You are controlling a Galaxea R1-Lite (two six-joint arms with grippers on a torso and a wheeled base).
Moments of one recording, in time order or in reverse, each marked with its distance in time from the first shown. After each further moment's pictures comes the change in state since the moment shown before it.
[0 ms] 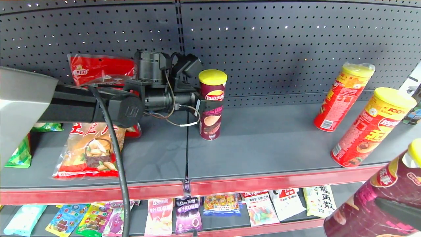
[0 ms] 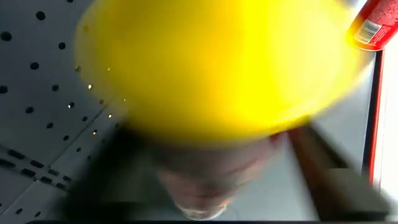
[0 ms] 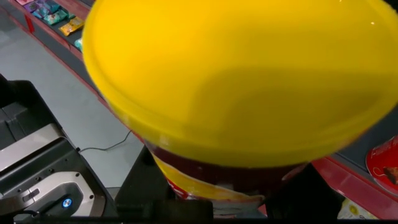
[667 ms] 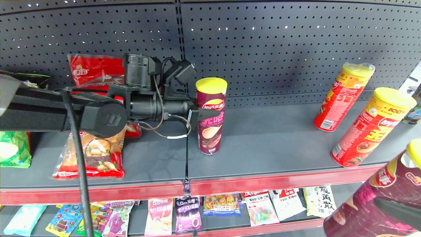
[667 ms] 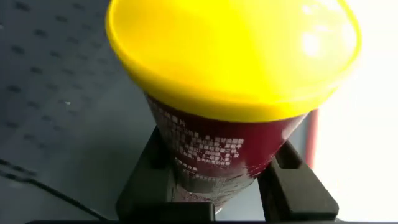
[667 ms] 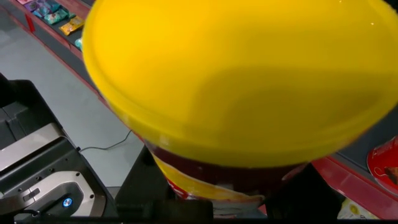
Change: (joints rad) left arm -0.001 -0.126 0.182 0.001 -0.145 -0.002; right arm 0.000 0.003 -0.002 0.000 0.001 0.000
